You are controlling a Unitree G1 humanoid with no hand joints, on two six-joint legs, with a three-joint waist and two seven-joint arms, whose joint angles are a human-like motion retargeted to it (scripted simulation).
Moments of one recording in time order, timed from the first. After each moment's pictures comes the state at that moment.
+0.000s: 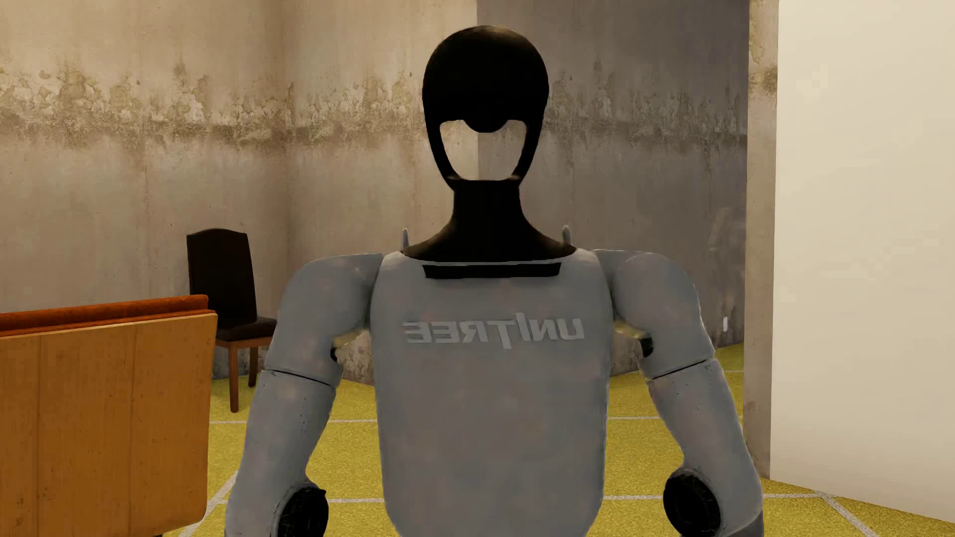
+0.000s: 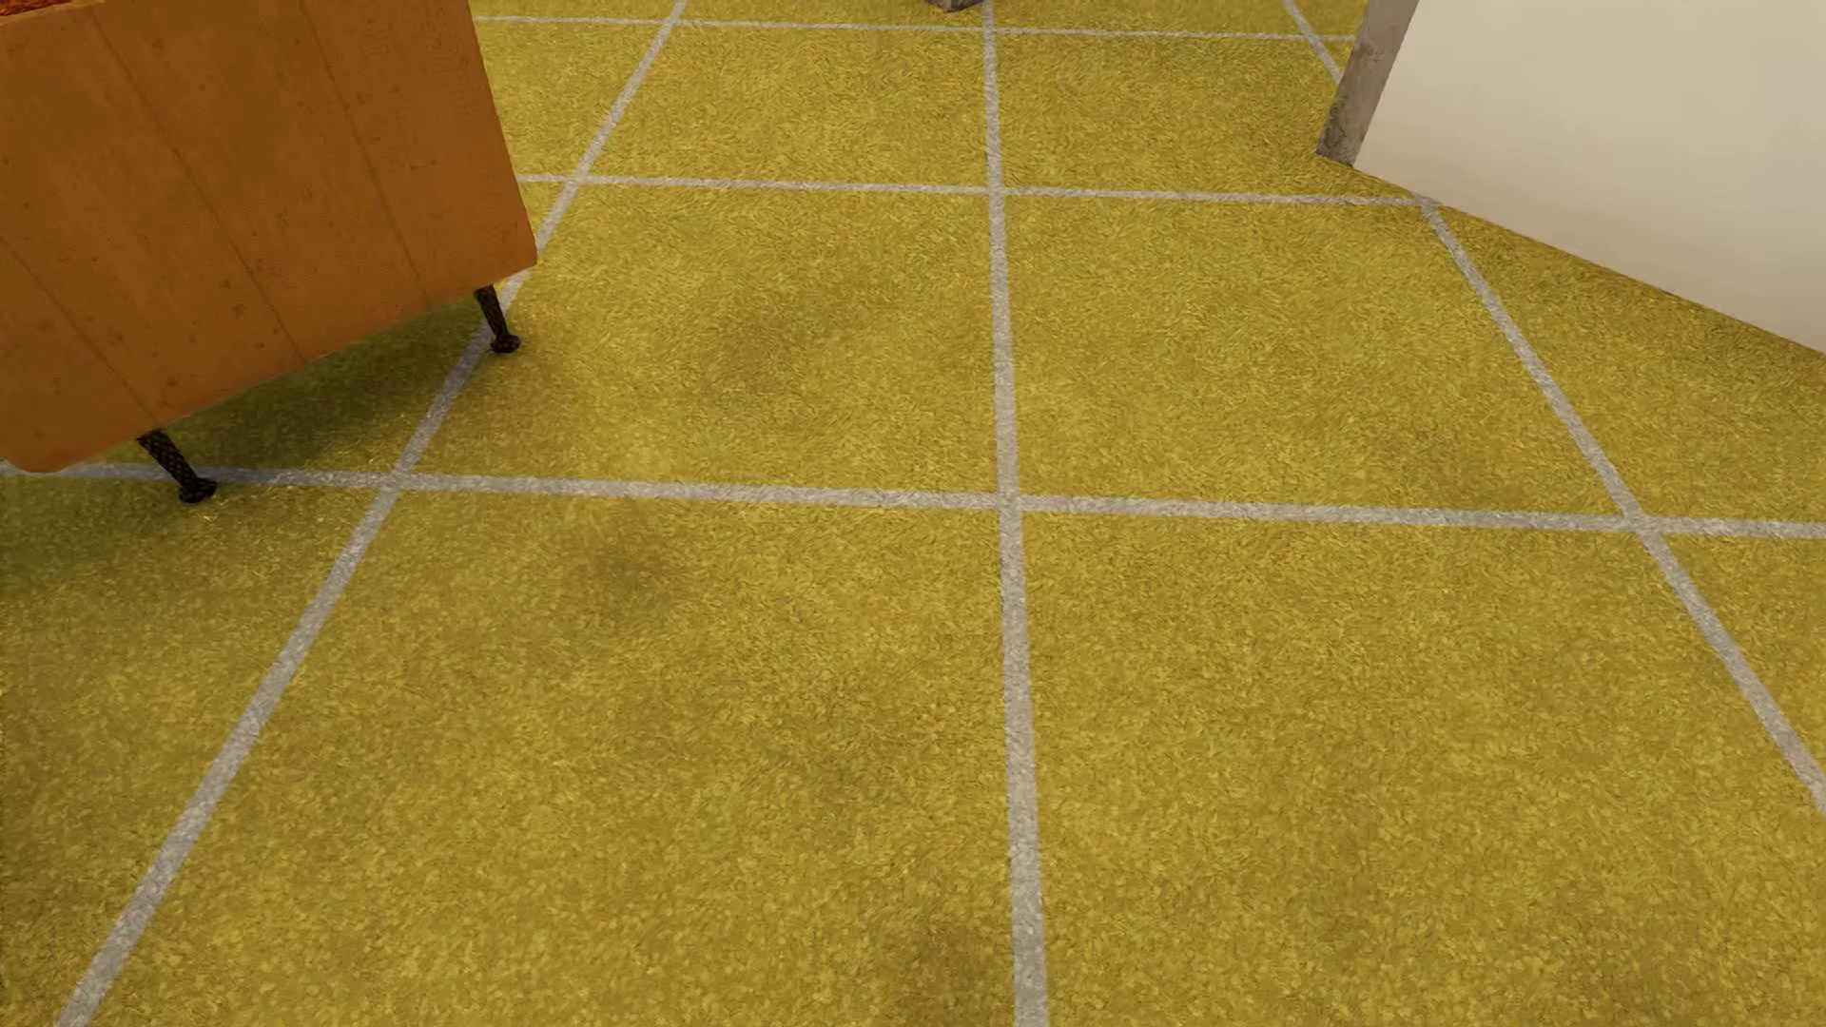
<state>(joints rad) -0.02 -0.06 0.07 0.08 0.16 0.07 0.00 0.00 -0.03 0.16 0.48 0.32 0.26 -0.02 -0.40 0.28 -0.31 0.00 0.00 -0.55 0.60 0.91 0.90 0.00 0.00 0.00 0.00 0.00 0.00</state>
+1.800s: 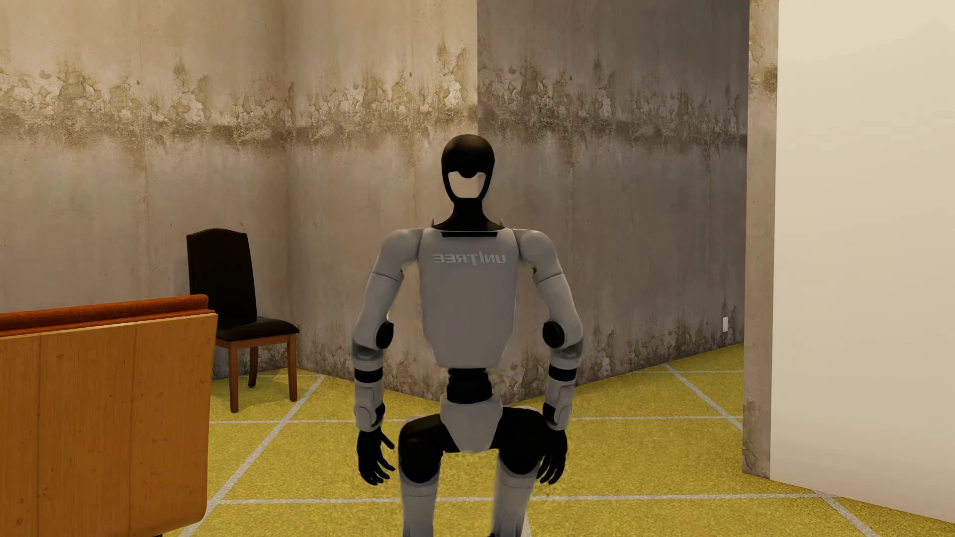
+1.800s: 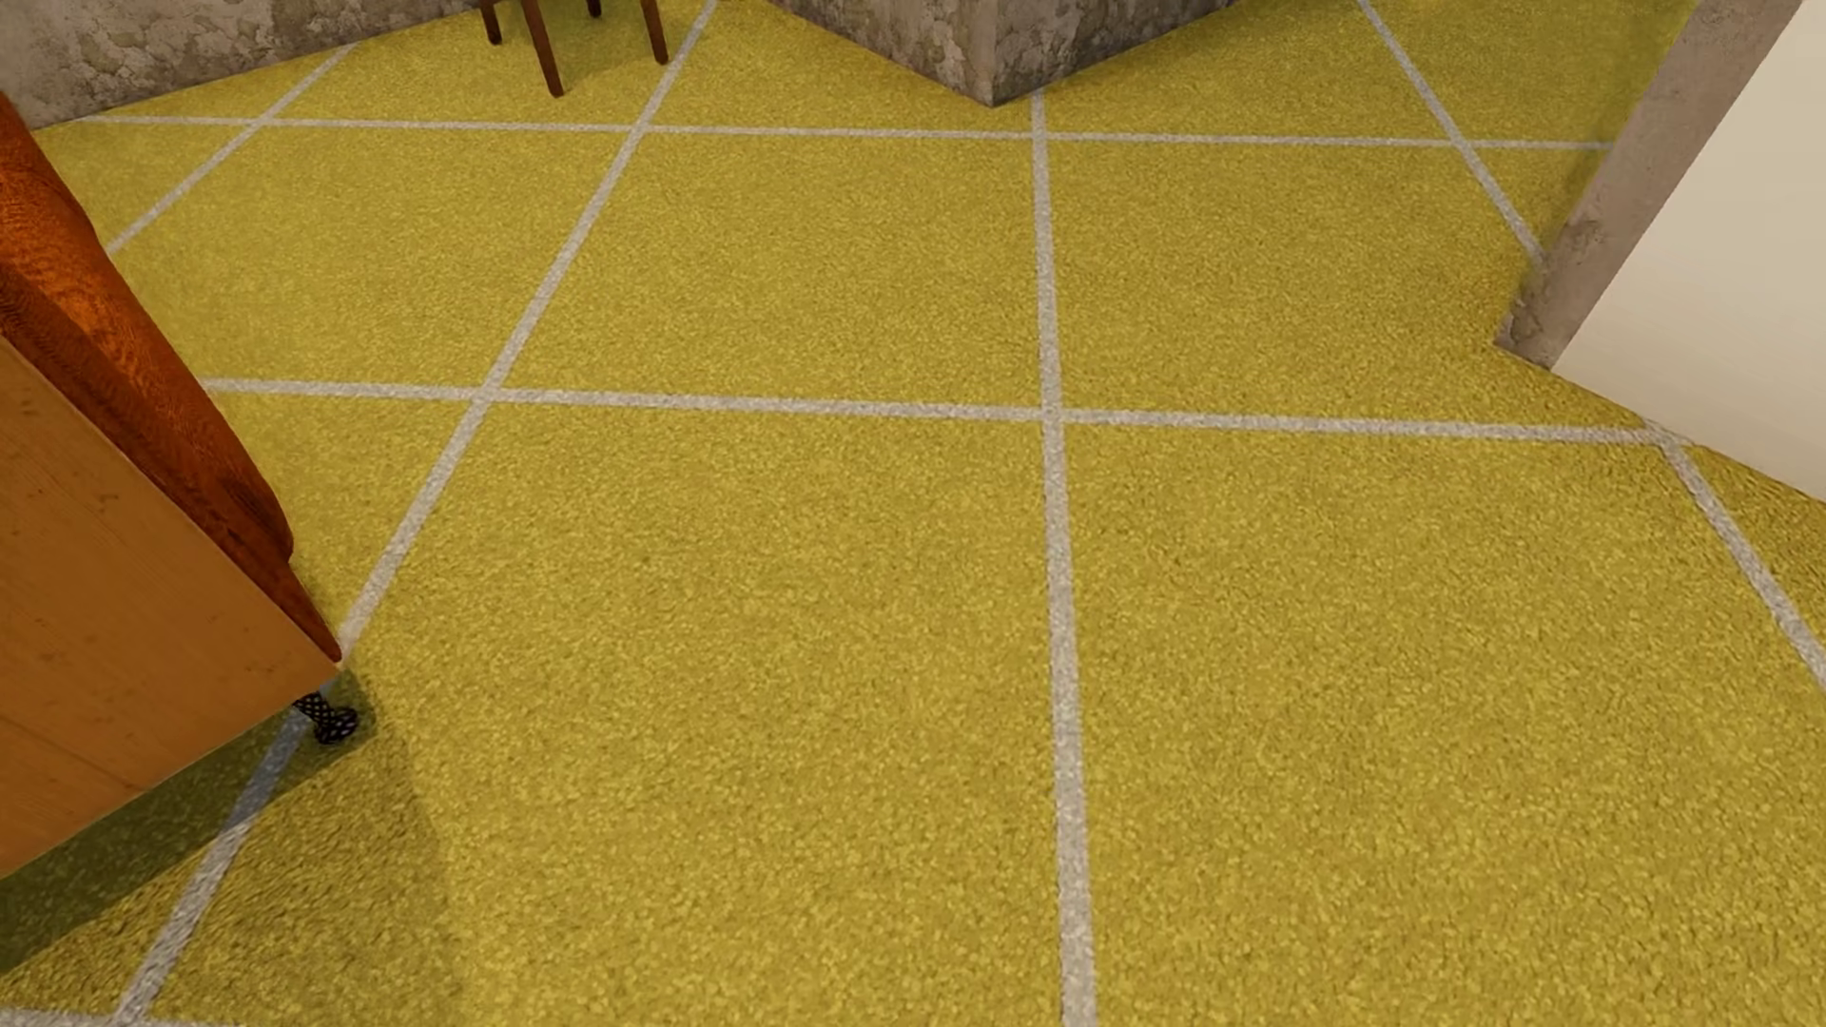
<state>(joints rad) -0.21 -0.16 0.04 0.13 0.23 0.10 0.00 0.00 0.11 1.36 0.56 0.24 0.21 -0.22 0.01 0.34 -0.36 0.00 0.00 -0.49 0.64 0.87 0.89 0.00 0.00 0.00 0.00 0.00 0.00</state>
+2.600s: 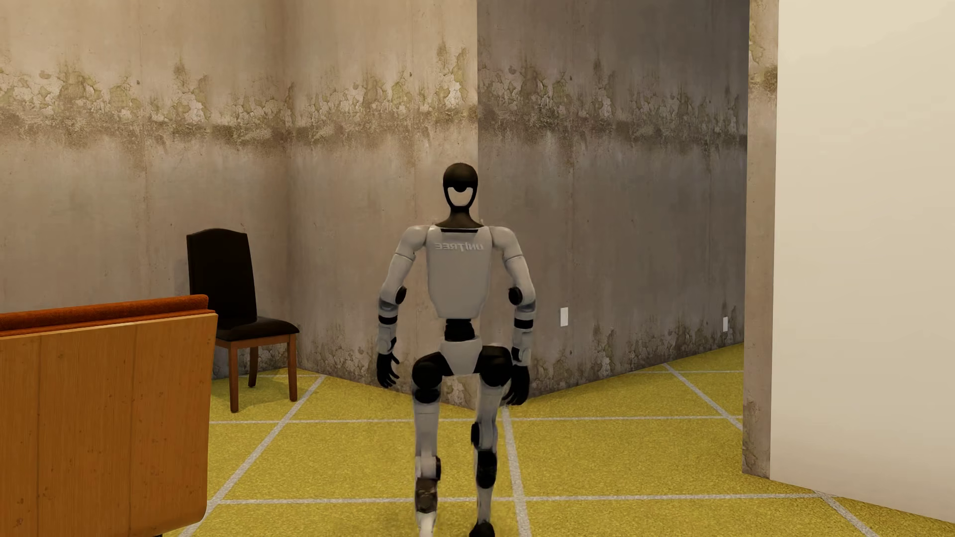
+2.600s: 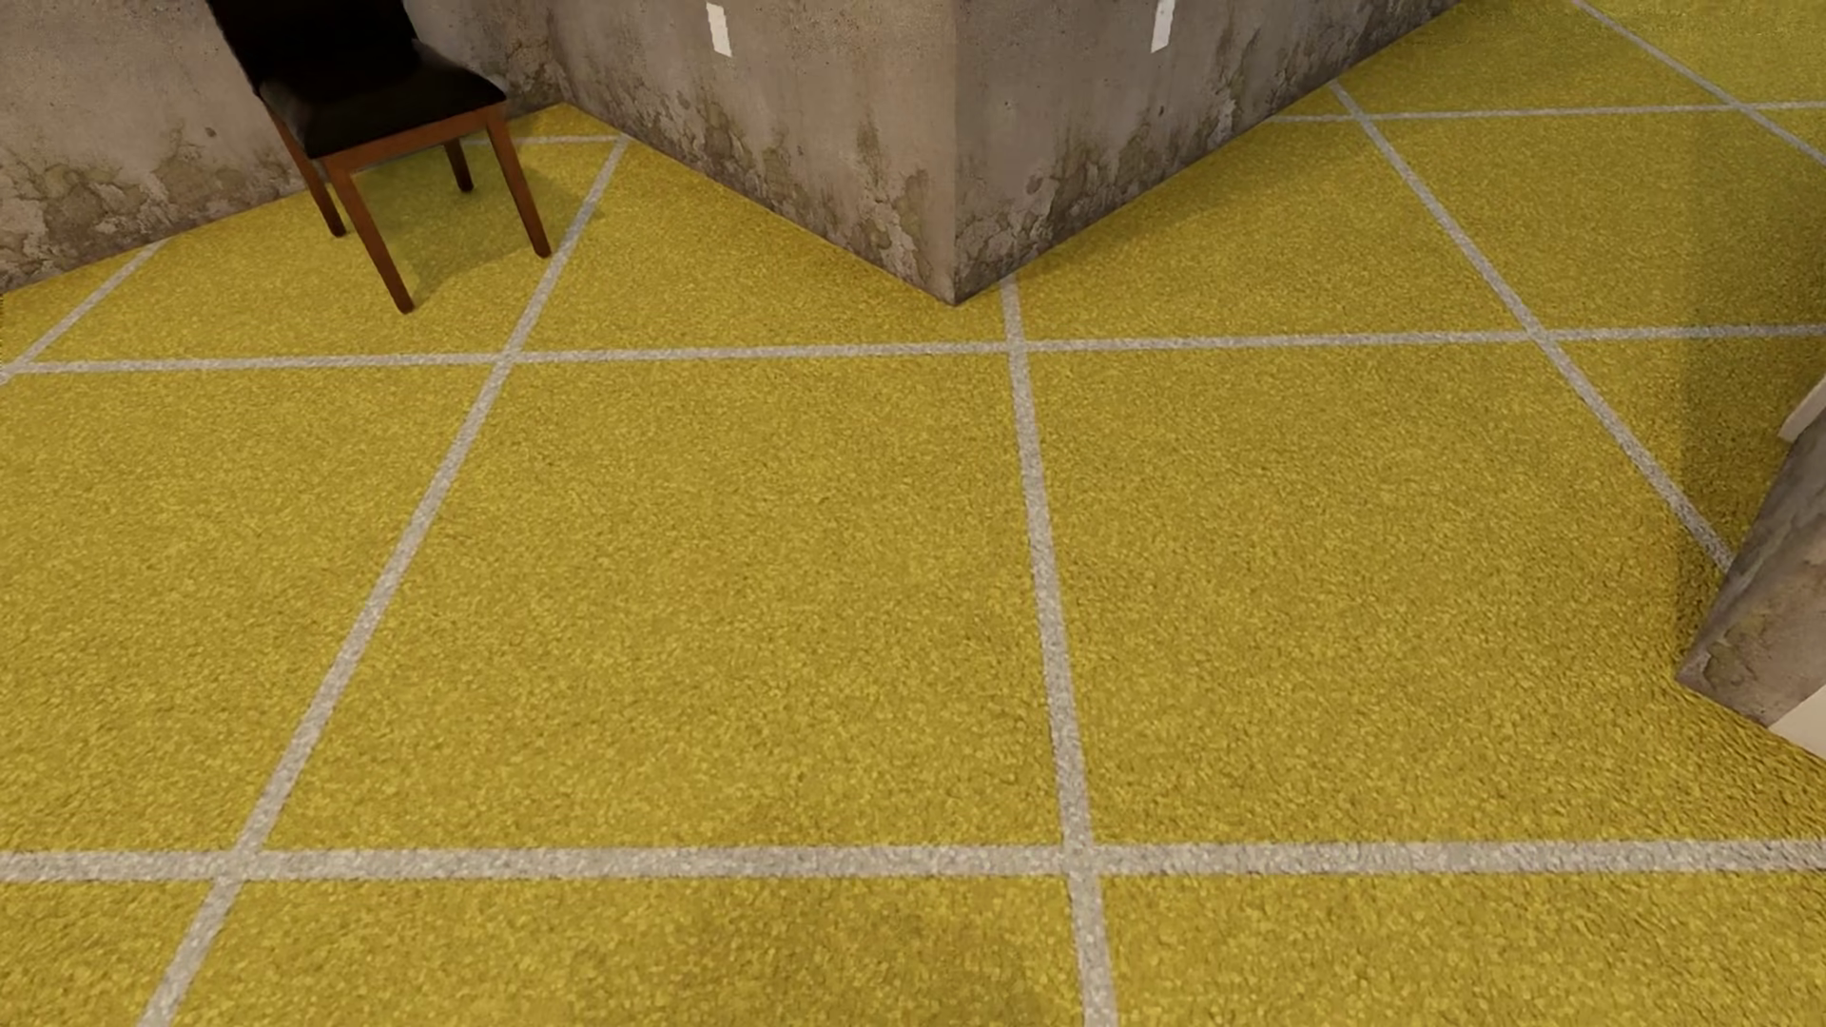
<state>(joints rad) 0.16 -0.41 -0.07 0.11 0.18 0.11 0.00 0.00 0.06 0.88 0.61 0.27 0.34 -0.01 0.20 0.38 -0.38 0.00 0.00 -0.33 0.70 0.78 0.94 0.00 0.00 0.00 0.00 0.00 0.00</state>
